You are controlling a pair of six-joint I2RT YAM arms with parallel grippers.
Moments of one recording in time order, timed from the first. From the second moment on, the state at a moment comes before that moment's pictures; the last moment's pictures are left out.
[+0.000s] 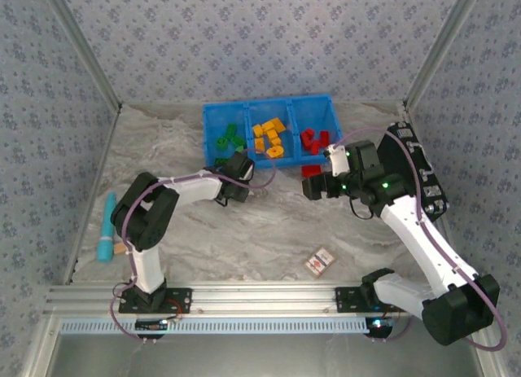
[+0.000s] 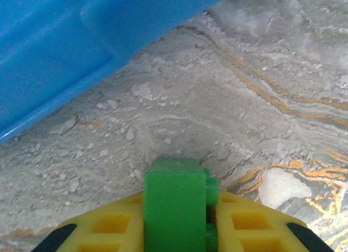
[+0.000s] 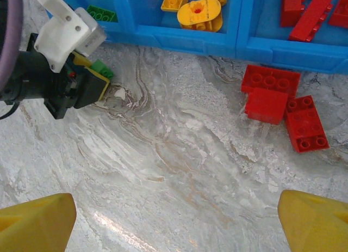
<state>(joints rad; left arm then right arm) -0.66 1.84 1.10 -0.35 -0.20 -0.17 0.36 1.09 1.00 -0.72 -0.25 0.10</state>
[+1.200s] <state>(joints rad) -0.46 1.96 1.48 -0.30 -0.26 -0.09 0.32 1.53 1.06 -0.64 -0.10 0.12</state>
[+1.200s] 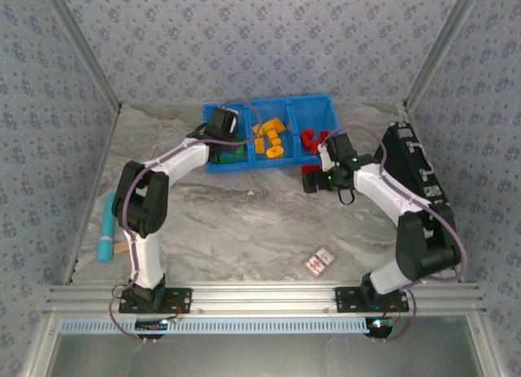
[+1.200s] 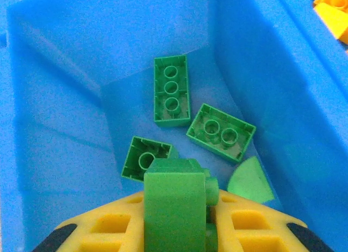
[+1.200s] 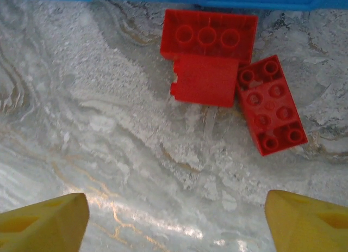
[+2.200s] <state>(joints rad) -0.43 1.95 1.54 -0.28 -0.24 -0.09 0.36 1.86 1.29 -0.63 0.04 0.12</state>
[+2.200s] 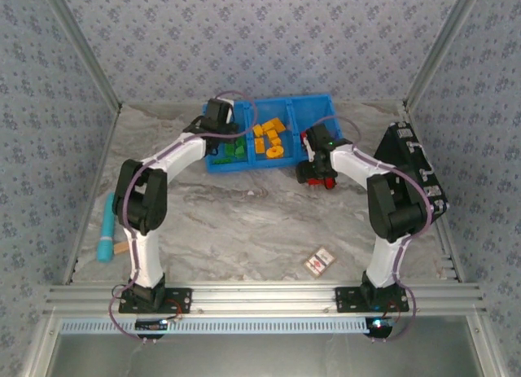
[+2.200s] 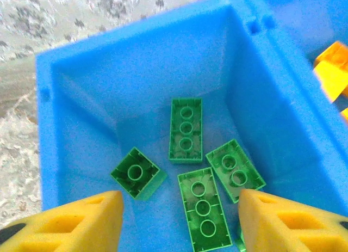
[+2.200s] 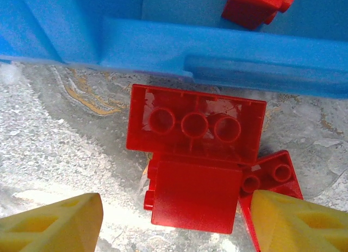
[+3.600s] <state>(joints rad) -0.36 1.35 1.29 -0.48 -0.30 0.11 0.38 1.83 1.37 -0.73 0.06 0.12</state>
